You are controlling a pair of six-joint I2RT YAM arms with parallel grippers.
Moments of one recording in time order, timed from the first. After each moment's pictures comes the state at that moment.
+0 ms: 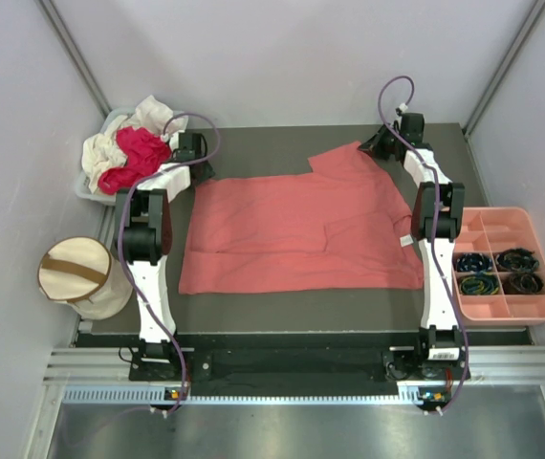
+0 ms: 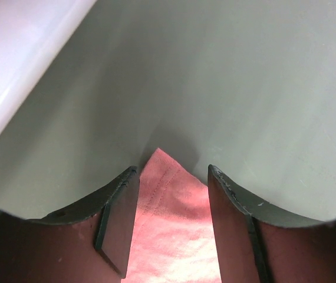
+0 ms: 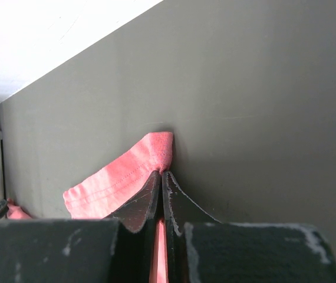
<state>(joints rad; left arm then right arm) -0.06 2.20 1.63 -0.23 -0.23 -0.57 -0.03 2.74 2.36 -0.21 -0.53 0.62</state>
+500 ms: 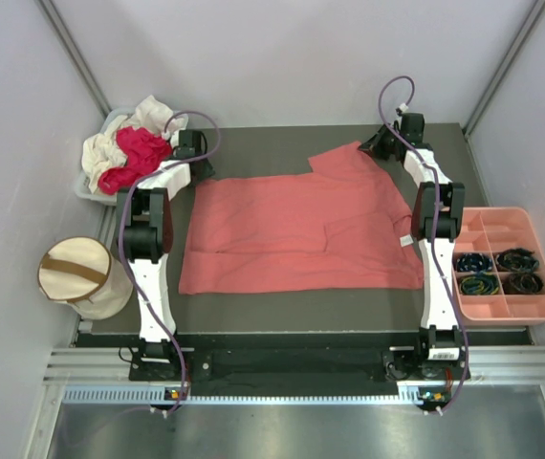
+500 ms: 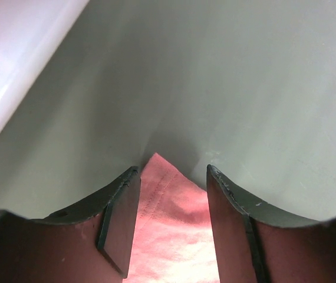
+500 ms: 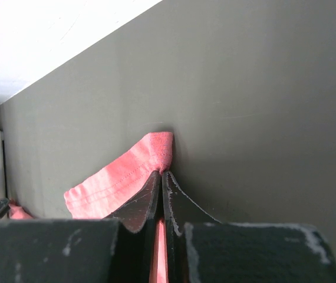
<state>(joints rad) -0.06 2.23 1.69 -0.29 -0.22 -0.56 -0.03 2.74 2.36 -0.21 -0.53 0.62</state>
